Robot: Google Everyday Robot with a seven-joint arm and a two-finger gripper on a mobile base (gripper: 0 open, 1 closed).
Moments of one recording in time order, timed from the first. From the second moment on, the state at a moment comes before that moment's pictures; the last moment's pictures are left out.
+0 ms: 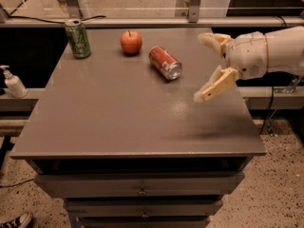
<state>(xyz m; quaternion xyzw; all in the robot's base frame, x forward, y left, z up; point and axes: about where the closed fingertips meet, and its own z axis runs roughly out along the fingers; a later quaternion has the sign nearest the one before) 0.544 -0.111 0.936 -0.58 0.59 0.28 0.49</state>
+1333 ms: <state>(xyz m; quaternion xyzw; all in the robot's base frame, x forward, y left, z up) 0.589 -0.142 0.914 -0.56 0.63 0.23 0.49</state>
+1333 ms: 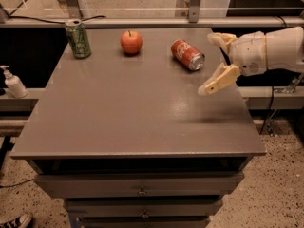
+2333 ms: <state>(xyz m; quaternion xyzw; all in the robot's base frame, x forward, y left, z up) 0.674 -0.200 0.889 -0.52 0.67 0.18 0.50</state>
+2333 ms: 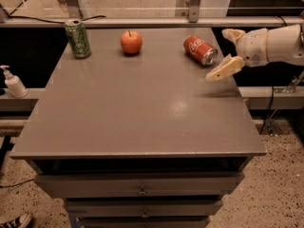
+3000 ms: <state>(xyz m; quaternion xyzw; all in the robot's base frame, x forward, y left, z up) 0.688 -0.193 0.844 -0.49 0.69 0.19 0.49</state>
